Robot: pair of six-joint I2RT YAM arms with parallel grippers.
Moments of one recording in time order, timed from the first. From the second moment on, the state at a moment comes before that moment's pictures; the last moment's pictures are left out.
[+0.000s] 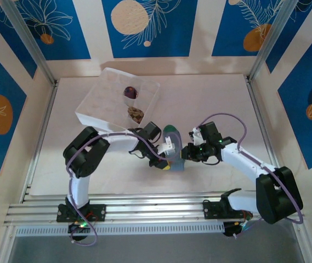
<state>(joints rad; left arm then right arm) -0.78 1.97 1.14 -0.38 0.80 0.38 0.37 1.24 0.65 -0.51 -0.52 0.47</state>
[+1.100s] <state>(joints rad) -0.72 1.80 0.87 -0.11 0.83 0.30 0.45 1.64 0.80 -0.55 -0.58 0.46</state>
